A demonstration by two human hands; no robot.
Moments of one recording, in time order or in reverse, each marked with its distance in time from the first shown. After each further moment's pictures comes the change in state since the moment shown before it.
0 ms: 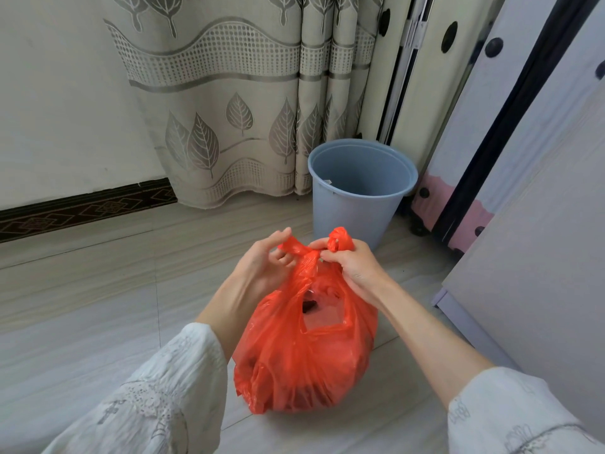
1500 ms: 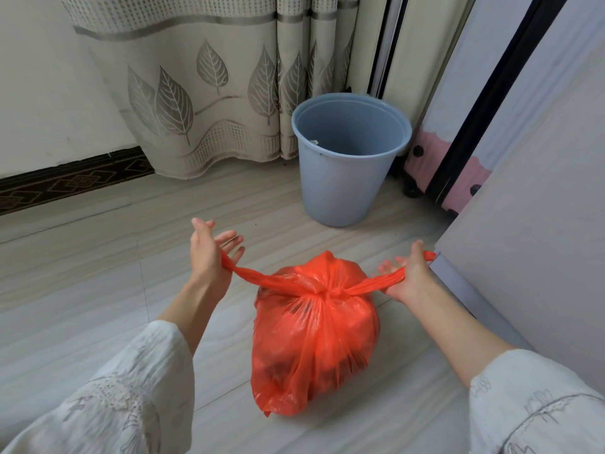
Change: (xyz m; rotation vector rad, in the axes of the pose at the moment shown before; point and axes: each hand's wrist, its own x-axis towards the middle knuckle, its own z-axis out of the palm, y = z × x) left_hand 0.019 -0.003 -0.065 0.291 0.448 0.457; right_hand -0.011 0.064 -0.093 0.538 0.697 0.524
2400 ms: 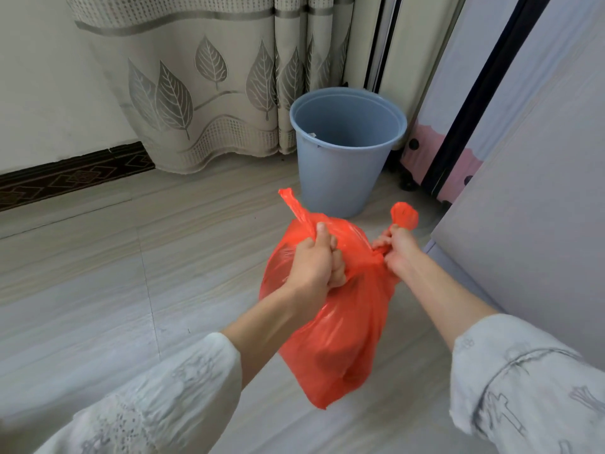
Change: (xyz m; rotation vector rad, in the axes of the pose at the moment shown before) left_hand -0.124 -0.033 0.076 0.168 -0.564 -0.146; right_hand -0.019 -0.008 0.022 0.196 -0.097 -0.153
